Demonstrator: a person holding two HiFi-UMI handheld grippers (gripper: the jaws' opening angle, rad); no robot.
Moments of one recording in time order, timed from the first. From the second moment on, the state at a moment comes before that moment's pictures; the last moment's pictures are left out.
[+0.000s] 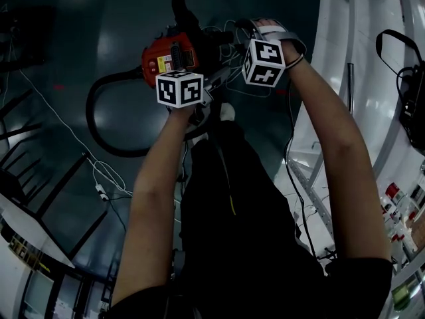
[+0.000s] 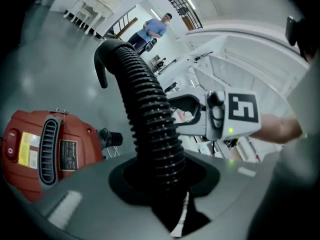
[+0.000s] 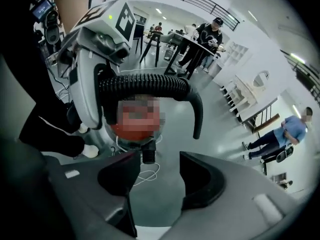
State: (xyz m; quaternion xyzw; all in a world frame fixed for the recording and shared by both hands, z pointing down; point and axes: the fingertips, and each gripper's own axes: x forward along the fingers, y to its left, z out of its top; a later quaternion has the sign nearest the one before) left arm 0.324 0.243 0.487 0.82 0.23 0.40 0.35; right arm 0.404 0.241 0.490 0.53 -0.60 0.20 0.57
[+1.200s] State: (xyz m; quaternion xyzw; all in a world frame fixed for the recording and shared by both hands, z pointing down) left arm 0.402 0.181 0.472 0.87 0.12 0.32 0.34; right arm 0.326 0.228 0.500 0.57 -0.67 0.30 0.37
